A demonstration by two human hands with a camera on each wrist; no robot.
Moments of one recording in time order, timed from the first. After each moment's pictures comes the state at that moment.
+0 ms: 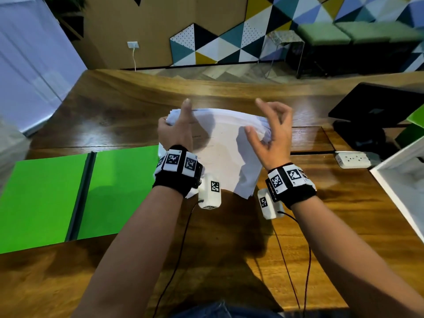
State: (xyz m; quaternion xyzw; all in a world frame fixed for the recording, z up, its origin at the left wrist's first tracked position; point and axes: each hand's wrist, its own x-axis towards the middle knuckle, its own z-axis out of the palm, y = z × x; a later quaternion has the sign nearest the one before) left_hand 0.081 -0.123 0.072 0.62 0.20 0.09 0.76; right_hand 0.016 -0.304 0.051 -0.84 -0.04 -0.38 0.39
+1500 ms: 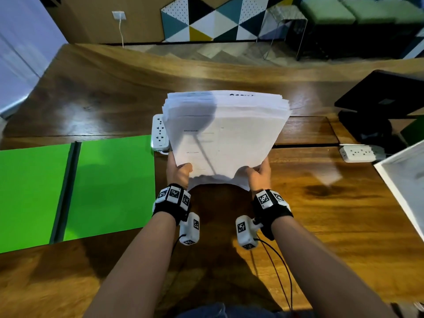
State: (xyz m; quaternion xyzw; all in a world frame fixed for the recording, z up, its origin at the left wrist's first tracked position) left_hand 0.065 -0.097 -0.067 0.70 0.12 -0.07 0.70; right_hand 0.010 -0.282 -0.061 -0.72 0.31 -0.10 0.61
